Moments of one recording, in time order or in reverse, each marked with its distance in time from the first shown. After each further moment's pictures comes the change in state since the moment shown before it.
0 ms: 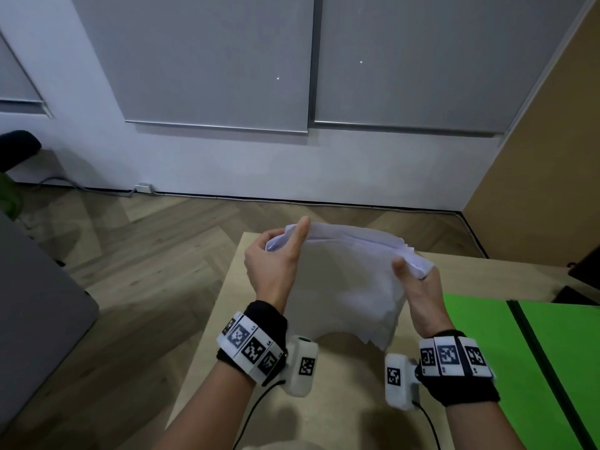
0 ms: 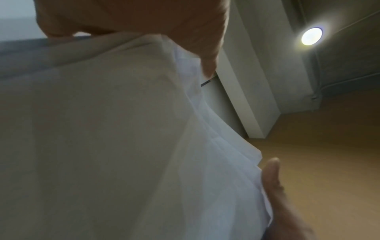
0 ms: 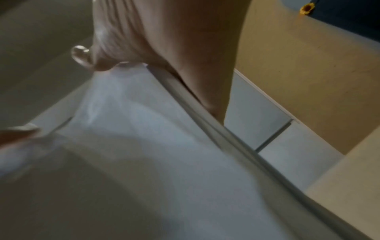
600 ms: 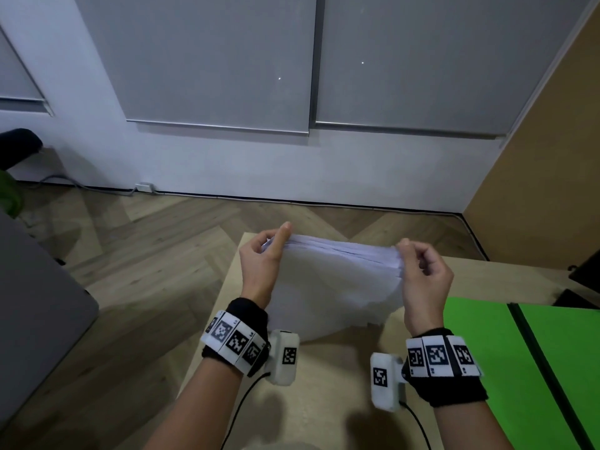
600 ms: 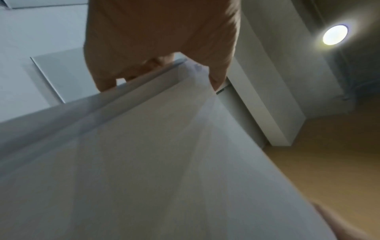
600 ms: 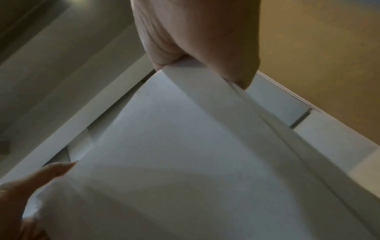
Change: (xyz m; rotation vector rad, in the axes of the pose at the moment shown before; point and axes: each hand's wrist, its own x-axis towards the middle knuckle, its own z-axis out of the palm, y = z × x) left_hand 0.025 -0.015 -0.015 -0.051 -0.169 0.003; right_hand 0.012 0.000 0.018 0.004 0.405 -0.131
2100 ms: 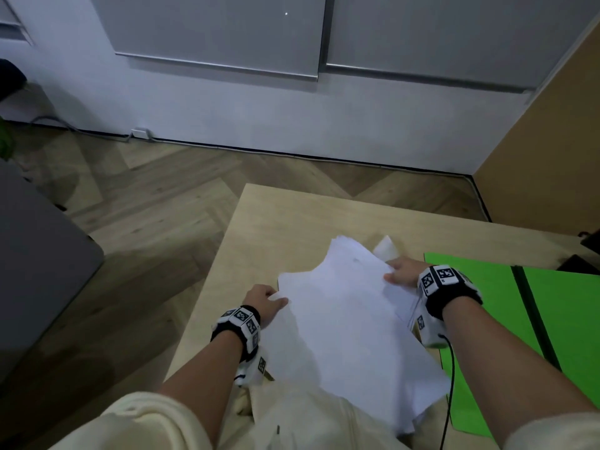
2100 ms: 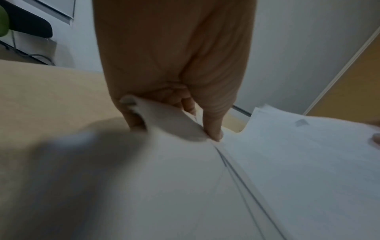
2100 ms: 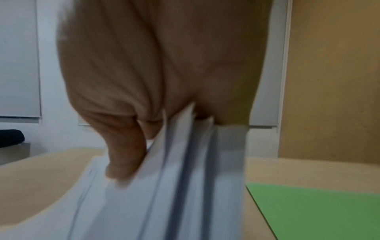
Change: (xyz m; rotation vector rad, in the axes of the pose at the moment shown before) left_hand -0.047 -0.180 -0.078 0.916 -0.355 -0.543; right_hand 0.041 0.105 -0.042 -1.304 -1.158 0.538
